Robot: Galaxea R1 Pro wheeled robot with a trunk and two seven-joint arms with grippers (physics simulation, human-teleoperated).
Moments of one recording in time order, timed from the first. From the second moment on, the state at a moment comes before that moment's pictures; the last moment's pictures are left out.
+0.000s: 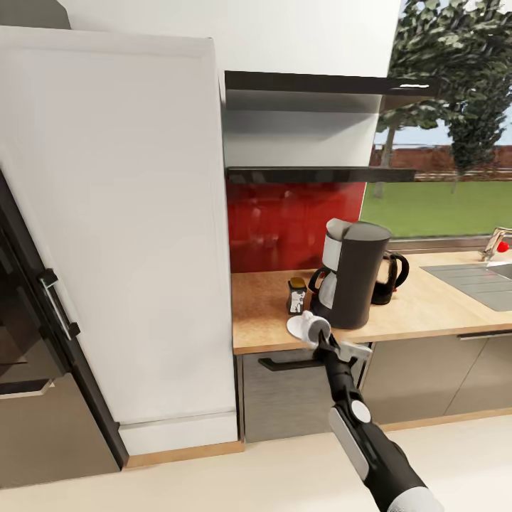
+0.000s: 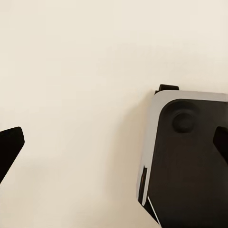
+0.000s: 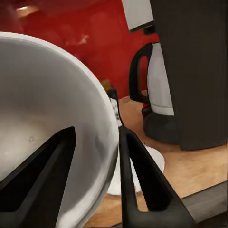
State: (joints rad) left arm -0.02 0.10 0.38 -0.13 -0.26 -0.20 0.03; right arm -0.47 0.01 0.22 -0.96 -0.36 -0.37 -0.18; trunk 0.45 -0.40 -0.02
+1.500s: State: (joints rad) left arm 0.05 0.16 0.37 -0.11 -0.26 -0.18 0.06; right arm -0.74 0.13 0.22 -0.98 -0.35 1.05 -0.55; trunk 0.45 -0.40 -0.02
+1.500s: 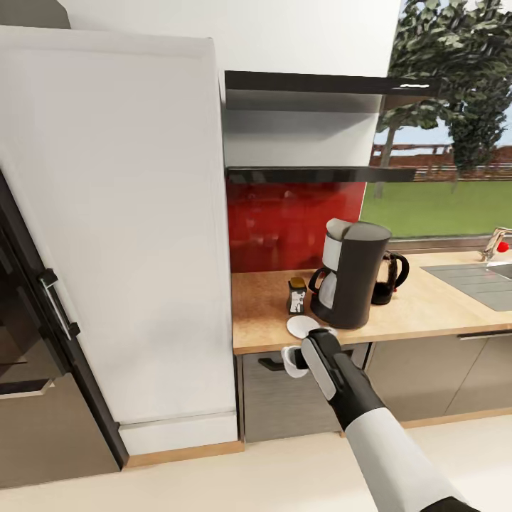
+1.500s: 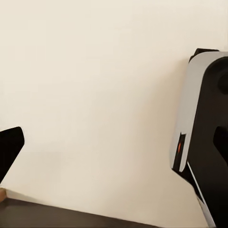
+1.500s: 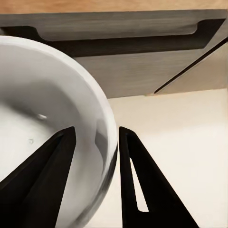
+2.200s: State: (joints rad) left arm 0.05 0.16 0.37 -0.07 -0.26 -0.18 0.13; right arm -0.74 0.13 0.22 -1.11 -0.35 1.04 -0.55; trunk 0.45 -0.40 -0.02
